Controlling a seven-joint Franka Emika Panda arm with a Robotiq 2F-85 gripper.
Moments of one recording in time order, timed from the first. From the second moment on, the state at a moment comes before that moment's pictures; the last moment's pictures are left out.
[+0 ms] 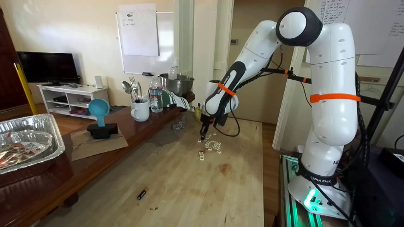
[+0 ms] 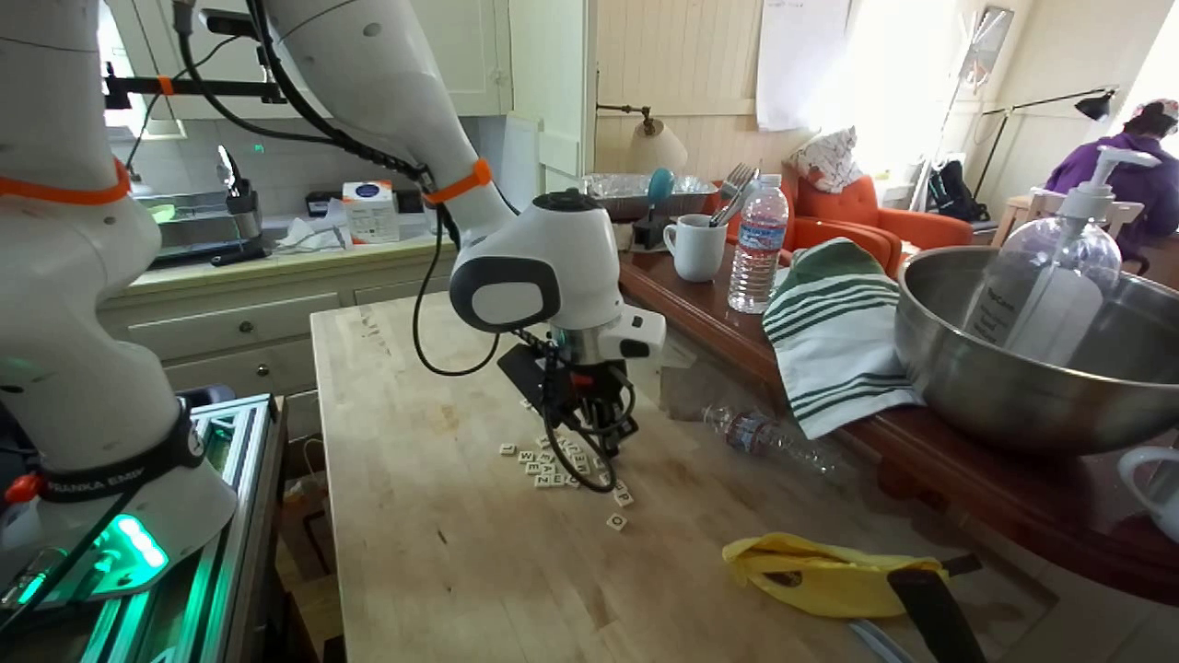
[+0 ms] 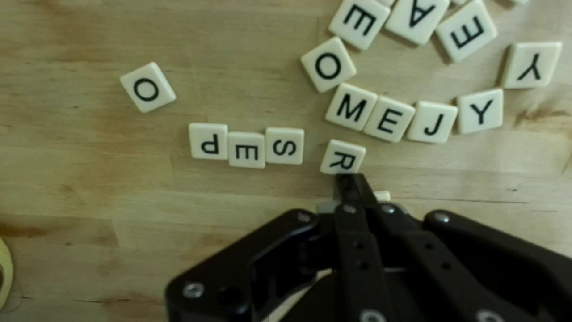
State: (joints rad) arm -0.24 0.28 -0.02 -2.41 0.05 2.88 -0.44
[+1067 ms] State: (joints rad) arm -0.32 0.25 0.03 -2.45 0.05 2.93 -0.55
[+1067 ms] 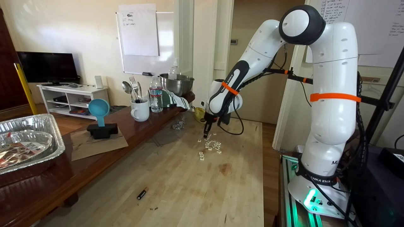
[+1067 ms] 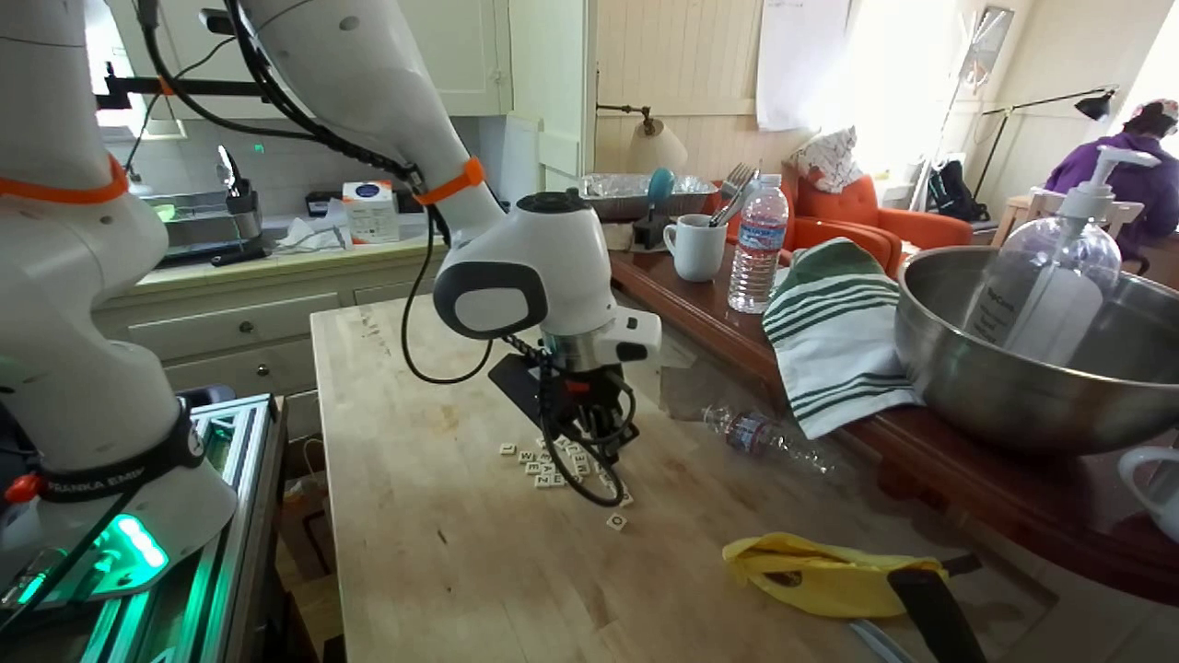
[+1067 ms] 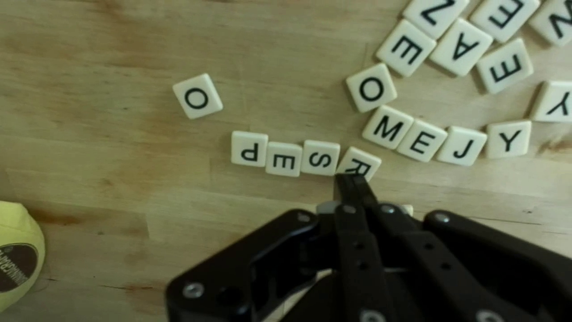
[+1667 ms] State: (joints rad) arm -0.32 0.26 0.05 -2.46 0.07 2.94 -0.57
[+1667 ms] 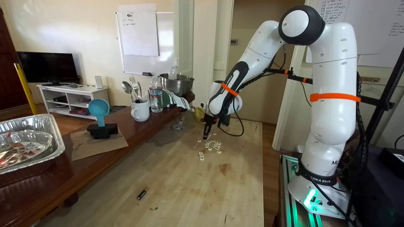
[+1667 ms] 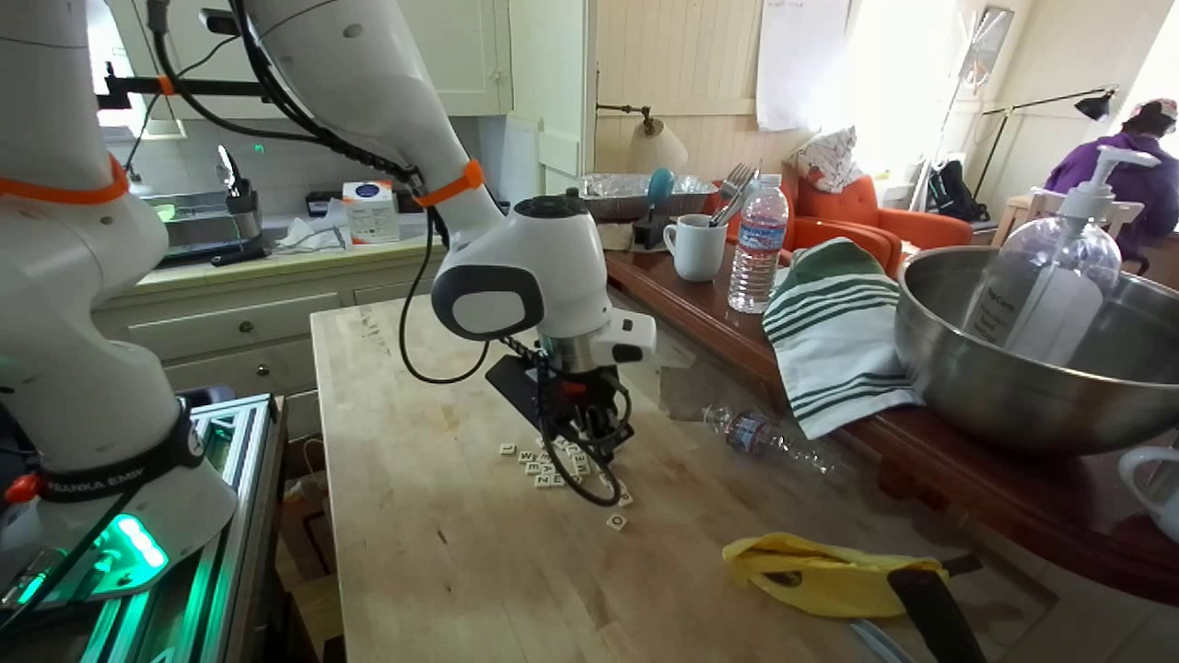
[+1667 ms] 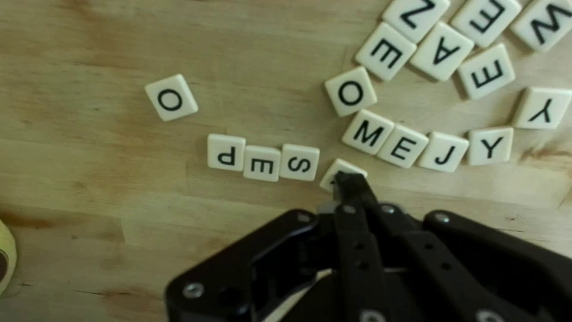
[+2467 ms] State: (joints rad) arm -0.32 0.25 0.16 -2.46 0.24 2.90 -0.48
